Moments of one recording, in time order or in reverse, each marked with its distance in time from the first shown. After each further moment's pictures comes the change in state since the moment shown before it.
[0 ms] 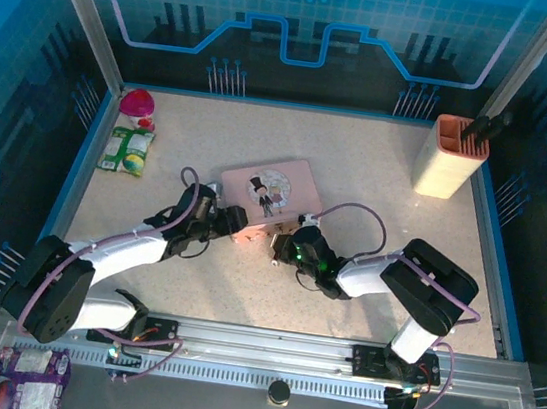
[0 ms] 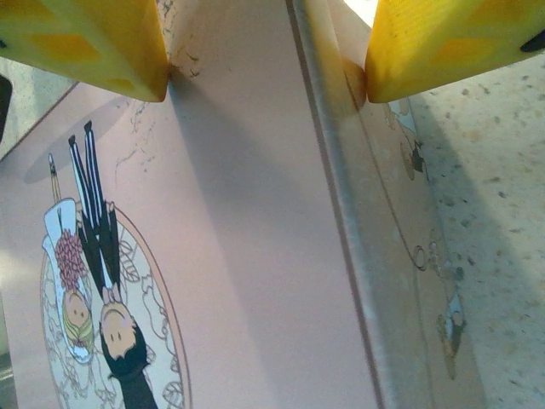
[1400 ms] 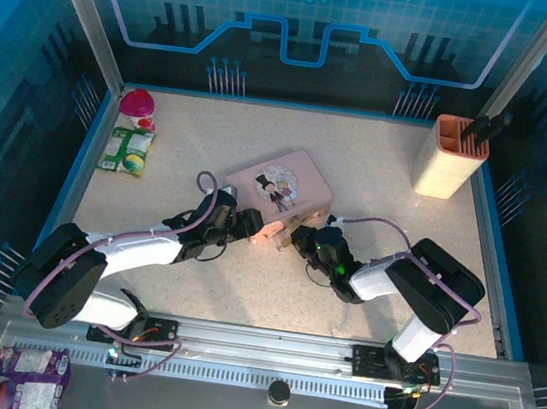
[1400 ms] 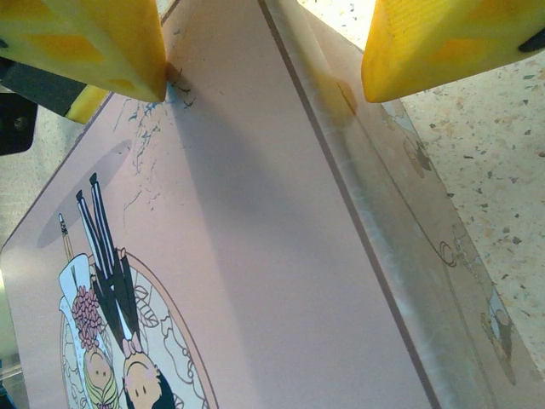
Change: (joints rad) left arm -0.134 0.088 0.047 0.060 -0.111 -0.124; right arm -0.121 -0.017 -0.127 0.251 -0.006 0.332
